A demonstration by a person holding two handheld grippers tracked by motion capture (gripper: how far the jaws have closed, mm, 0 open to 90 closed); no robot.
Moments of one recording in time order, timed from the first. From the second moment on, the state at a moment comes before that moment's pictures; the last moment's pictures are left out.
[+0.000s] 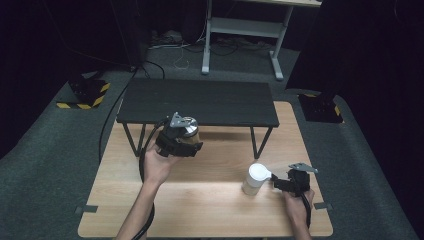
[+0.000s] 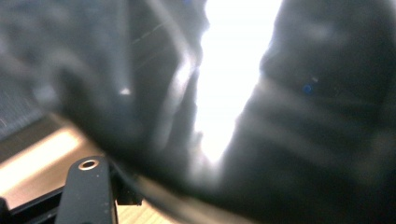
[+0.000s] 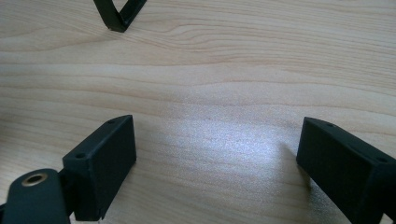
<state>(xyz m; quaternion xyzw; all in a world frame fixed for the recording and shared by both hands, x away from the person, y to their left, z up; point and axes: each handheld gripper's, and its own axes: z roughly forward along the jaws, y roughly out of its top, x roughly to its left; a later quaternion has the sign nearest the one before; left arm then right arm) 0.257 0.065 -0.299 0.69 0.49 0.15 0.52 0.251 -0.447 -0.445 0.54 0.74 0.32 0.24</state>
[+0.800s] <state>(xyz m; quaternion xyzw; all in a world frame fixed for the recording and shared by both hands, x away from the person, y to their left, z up) 0.291 0.060 -0.256 0.66 0.51 0.17 0.52 0.251 -0.446 -0.445 0.54 0.74 0.32 0.25</state>
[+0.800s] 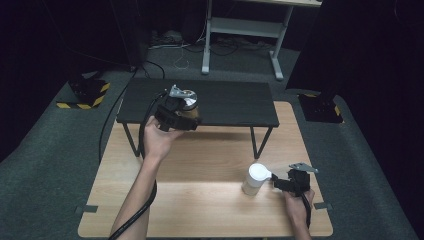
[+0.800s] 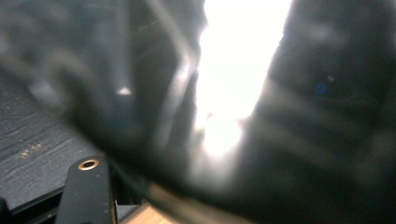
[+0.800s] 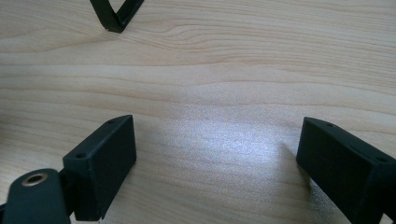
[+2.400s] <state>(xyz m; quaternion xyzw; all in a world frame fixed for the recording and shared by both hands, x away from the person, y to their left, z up) 0.330 0.066 -0.263 0.71 0.49 0.24 0.45 0.251 -0.447 -0.446 0.54 0.74 0.32 0.25</state>
